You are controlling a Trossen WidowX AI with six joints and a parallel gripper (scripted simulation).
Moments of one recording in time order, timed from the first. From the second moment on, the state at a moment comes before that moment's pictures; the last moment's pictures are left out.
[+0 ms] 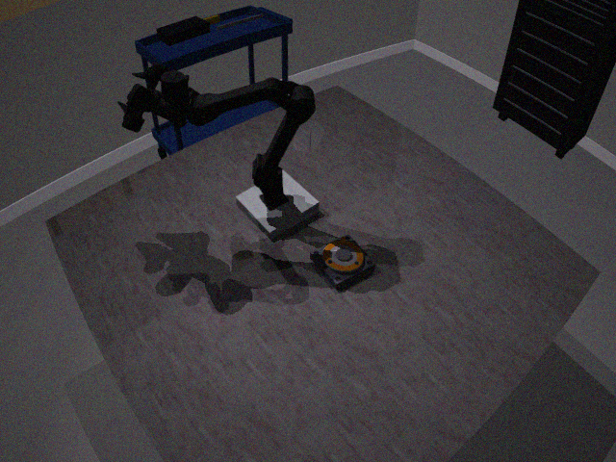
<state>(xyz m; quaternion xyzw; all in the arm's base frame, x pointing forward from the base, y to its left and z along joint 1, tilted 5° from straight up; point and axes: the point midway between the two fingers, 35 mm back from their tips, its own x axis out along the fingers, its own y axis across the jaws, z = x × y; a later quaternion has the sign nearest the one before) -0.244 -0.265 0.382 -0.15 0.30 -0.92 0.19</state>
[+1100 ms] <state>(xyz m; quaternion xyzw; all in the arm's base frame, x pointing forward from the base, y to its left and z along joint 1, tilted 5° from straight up) 0.165 -0.336 0.226 -0.05 0.36 -0.54 0.76</state>
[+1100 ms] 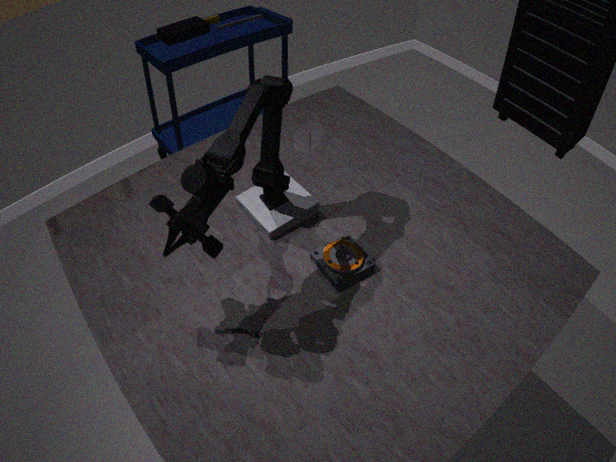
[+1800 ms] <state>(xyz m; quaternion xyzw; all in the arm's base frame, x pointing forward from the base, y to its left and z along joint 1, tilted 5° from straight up) 0.310 -0.081 0.133 0.00 0.52 -0.17 0.84</state>
